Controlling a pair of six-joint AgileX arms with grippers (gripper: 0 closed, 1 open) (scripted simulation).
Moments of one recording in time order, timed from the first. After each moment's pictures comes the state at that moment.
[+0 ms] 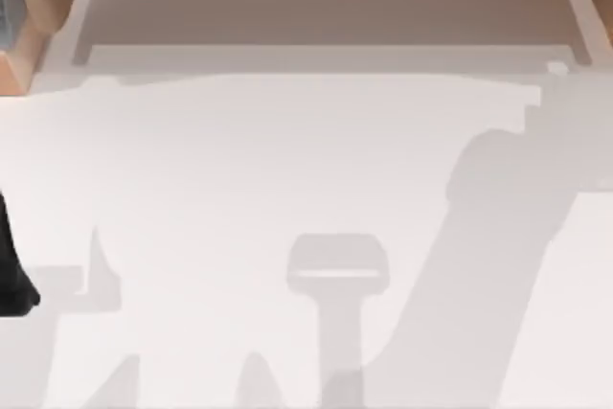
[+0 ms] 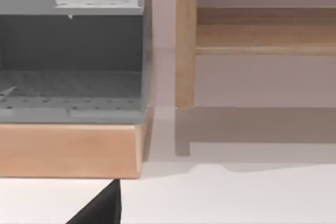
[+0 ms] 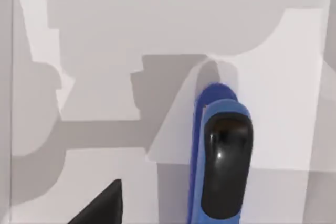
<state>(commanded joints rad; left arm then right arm) 0.00 0.00 0.00 0.00 0.00 0.00 -0.40 2.38 2.26 -1.19 -0.06 -0.43</state>
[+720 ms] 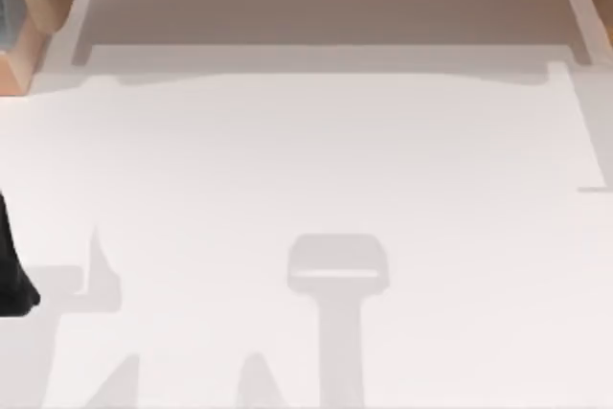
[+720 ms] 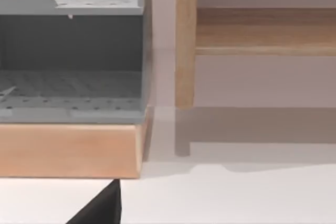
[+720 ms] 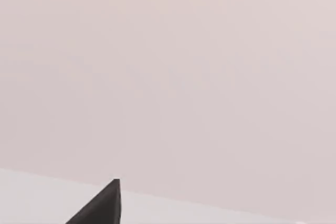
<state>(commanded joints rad) 0.00 0.00 0.00 0.00 0.00 0.00 -0.79 1.95 1.45 0.01 -0.31 -0.86</state>
